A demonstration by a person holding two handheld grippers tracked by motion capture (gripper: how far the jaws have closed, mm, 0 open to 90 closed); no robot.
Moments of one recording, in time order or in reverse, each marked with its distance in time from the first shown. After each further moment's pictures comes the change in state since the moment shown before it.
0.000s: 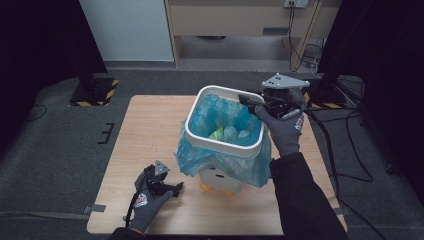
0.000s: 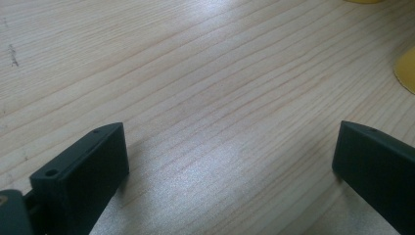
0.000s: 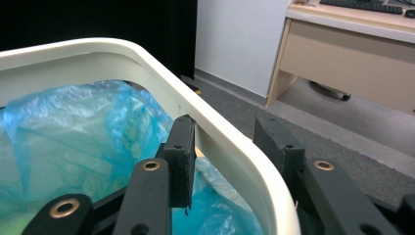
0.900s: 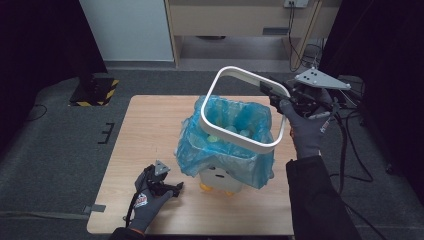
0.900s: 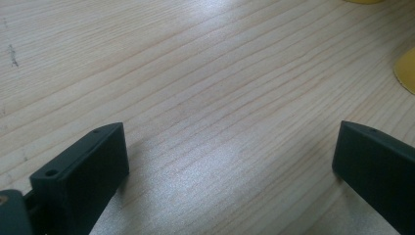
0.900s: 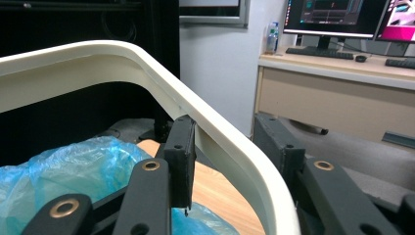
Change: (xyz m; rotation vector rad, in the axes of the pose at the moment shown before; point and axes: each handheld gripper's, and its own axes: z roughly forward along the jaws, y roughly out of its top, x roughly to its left) left arm 0.000 0.000 0.000 -0.004 0.001 -0.005; right arm -0.017 0.012 -0.055 -0.202 -0.072 0.050
